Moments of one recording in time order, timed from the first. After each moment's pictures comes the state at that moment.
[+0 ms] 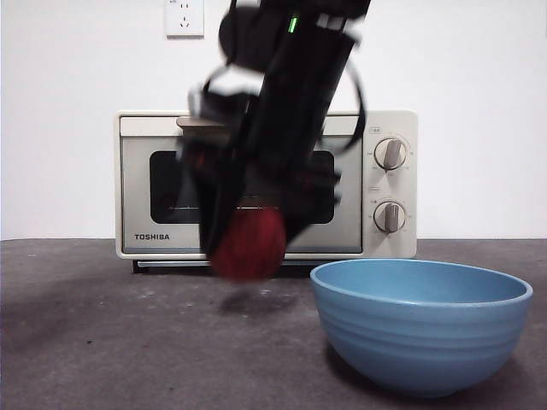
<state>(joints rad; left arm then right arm) -0.12 0.59 0.73 -0.83 0.63 -0.14 0.77 1.85 1.41 -0.67 -0.12 0.11</state>
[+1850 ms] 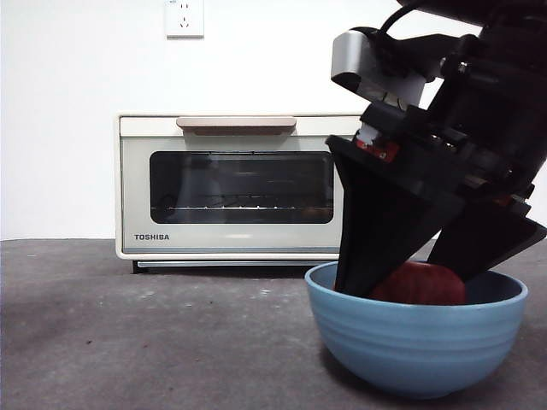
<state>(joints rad) -0.12 0.60 0.73 -0.80 0.63 -0.14 0.84 1.24 0.65 -0.41 -0.10 0.22</state>
